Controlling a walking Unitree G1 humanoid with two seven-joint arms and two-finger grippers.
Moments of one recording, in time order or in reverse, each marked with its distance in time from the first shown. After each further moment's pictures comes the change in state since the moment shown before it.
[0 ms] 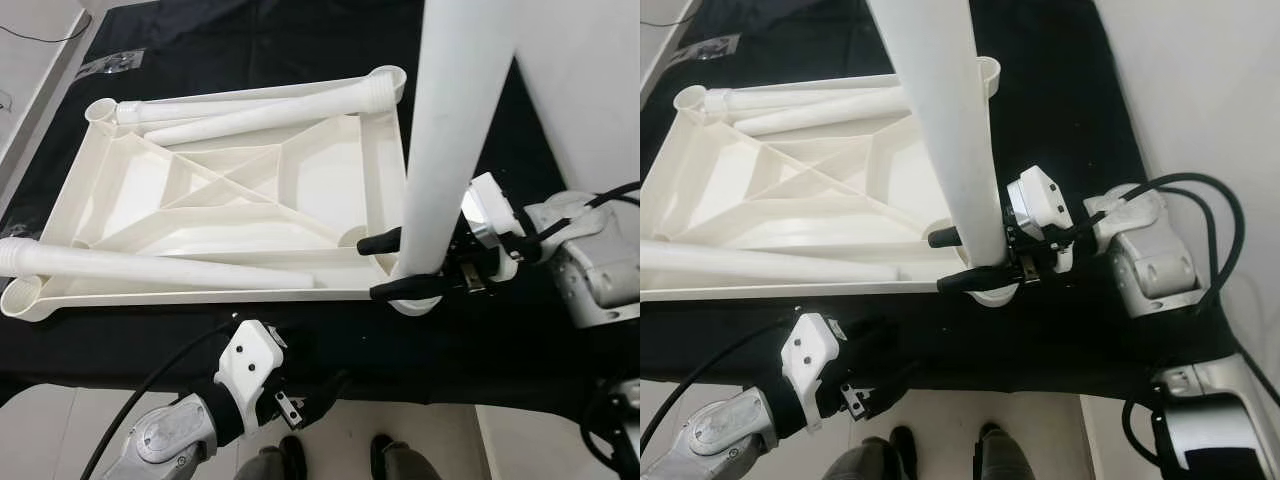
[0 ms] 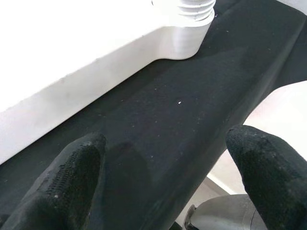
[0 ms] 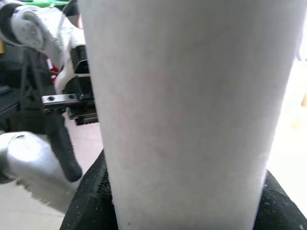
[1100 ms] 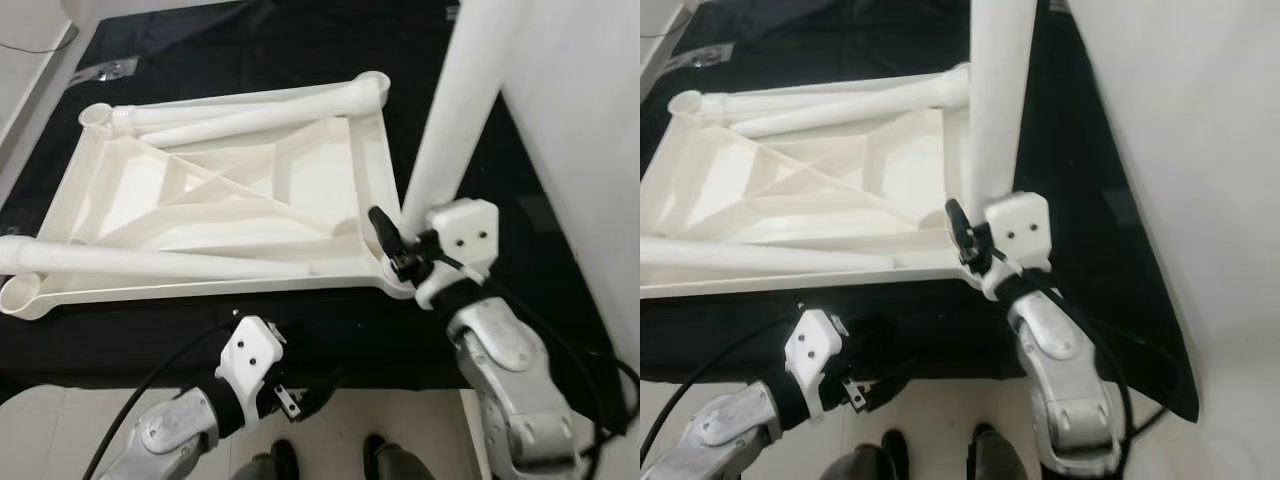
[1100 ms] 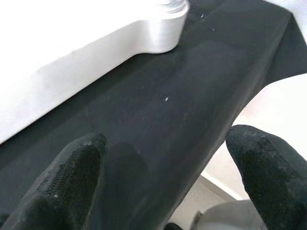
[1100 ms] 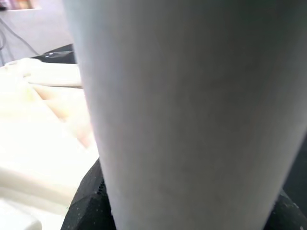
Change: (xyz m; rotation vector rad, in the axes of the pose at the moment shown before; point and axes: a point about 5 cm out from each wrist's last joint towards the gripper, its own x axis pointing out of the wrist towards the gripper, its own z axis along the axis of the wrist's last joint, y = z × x) left arm 0.007 0.011 -0.007 0.013 0.000 0.019; right arm 0.055 0.033 -0.016 0.231 0.008 -1.354
